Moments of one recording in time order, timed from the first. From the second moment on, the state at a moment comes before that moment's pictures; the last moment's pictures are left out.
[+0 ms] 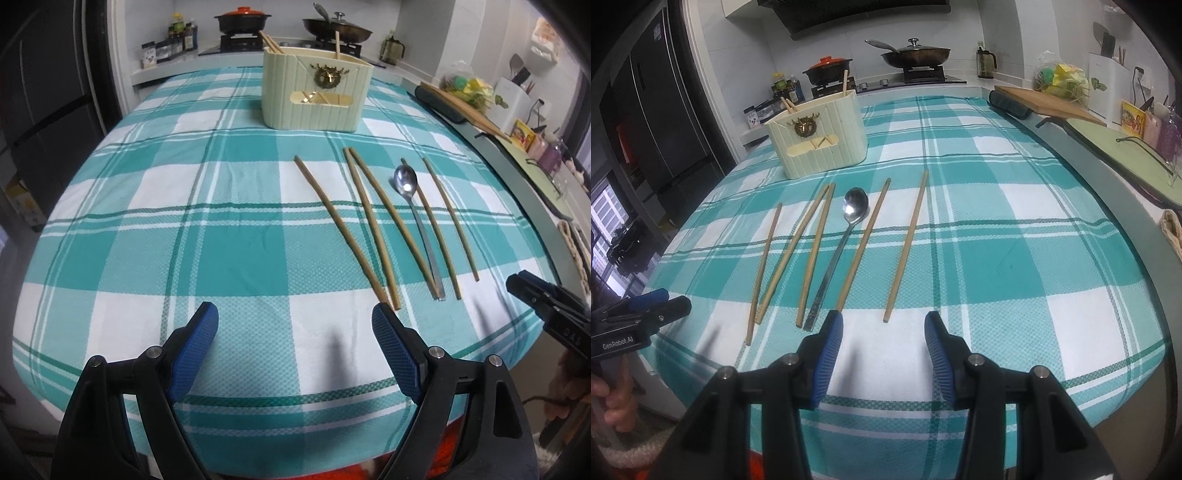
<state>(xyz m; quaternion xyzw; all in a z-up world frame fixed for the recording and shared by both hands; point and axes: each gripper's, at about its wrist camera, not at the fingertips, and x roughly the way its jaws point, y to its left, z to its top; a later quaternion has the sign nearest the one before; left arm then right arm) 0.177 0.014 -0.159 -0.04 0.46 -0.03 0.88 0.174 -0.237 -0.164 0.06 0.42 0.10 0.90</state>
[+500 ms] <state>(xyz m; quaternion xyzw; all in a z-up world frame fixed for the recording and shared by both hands) 0.209 0.011 -0.161 -0.05 0.47 -0.03 0.88 0.177 -0.224 -0.174 0.05 0.44 0.12 0.89</state>
